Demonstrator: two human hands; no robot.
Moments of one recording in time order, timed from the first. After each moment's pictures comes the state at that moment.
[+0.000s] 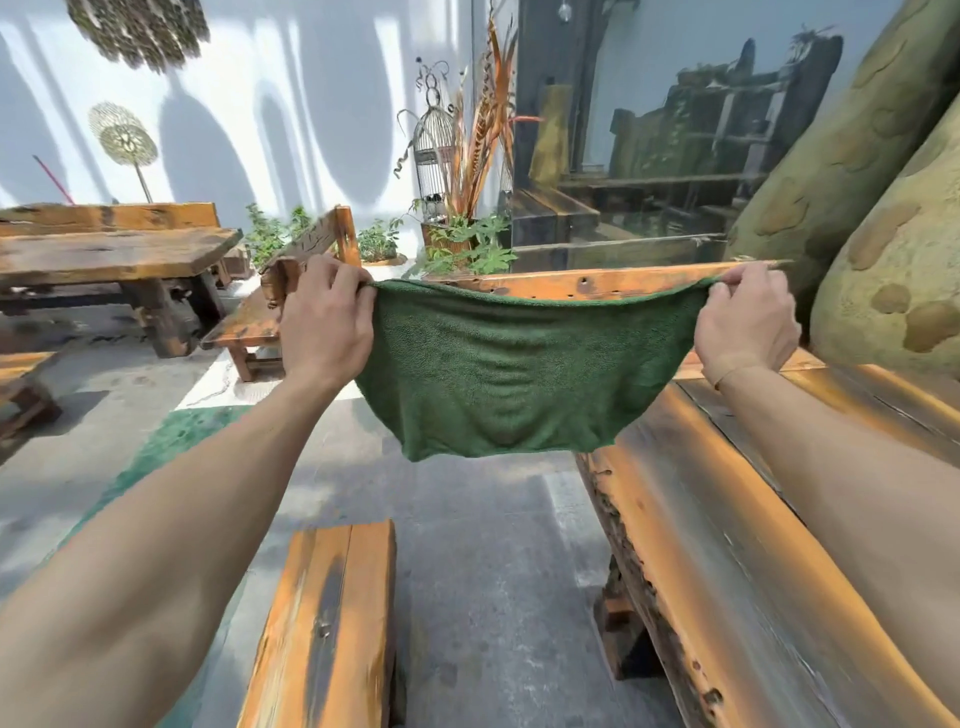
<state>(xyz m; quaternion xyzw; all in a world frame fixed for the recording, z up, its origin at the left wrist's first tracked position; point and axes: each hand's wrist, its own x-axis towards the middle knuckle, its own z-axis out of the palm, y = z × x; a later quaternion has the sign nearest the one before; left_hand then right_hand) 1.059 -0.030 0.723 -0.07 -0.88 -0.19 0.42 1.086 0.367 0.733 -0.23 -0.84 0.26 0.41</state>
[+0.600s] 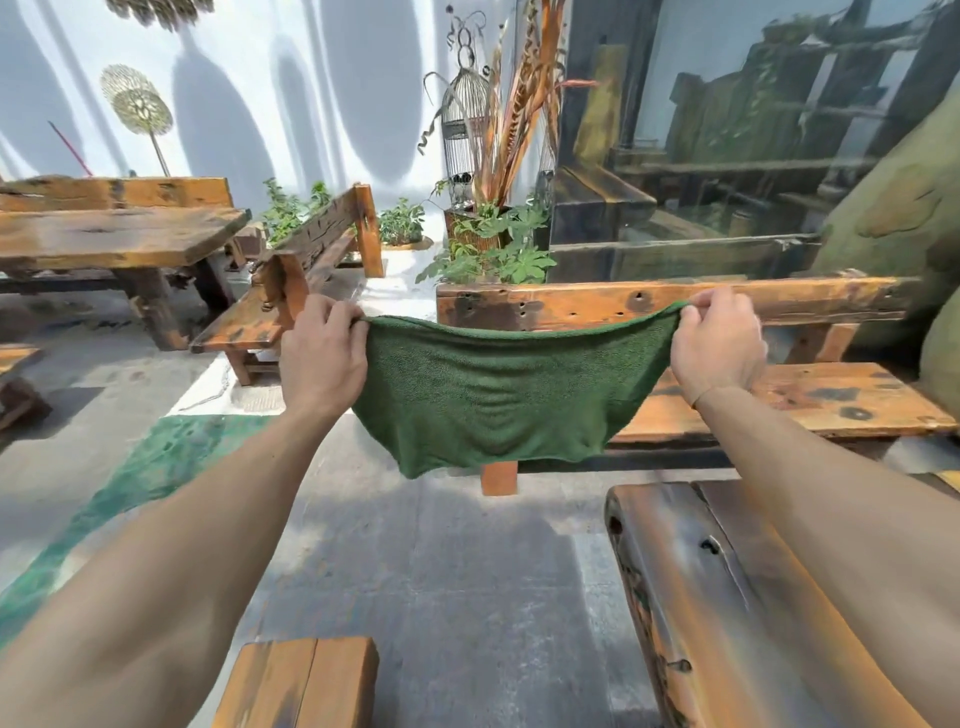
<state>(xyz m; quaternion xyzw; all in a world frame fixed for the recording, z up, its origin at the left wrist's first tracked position) 0.689 -0.026 0.661 0.01 -0.91 -0.18 0.37 0.679 0.361 0.684 -0.18 -0.88 0.28 0.34</state>
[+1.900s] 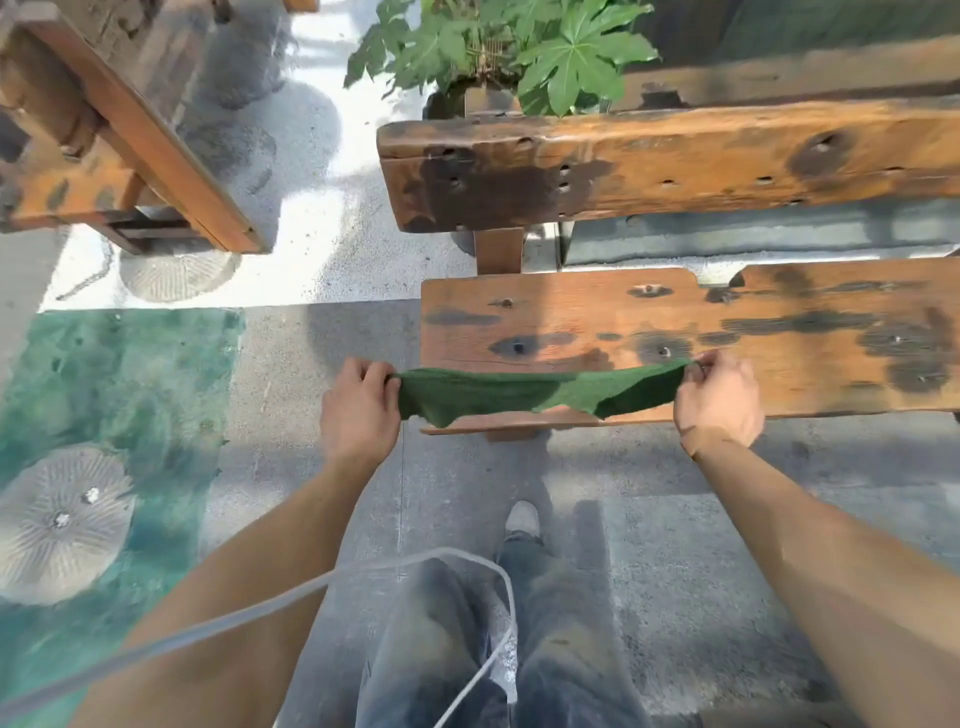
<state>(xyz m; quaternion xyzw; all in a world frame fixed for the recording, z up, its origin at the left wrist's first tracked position) 0.115 -0.010 0.331 0.11 -0.97 -0.20 0.00 0.091 0.360 0.348 -0.33 -0.92 0.22 0.02</state>
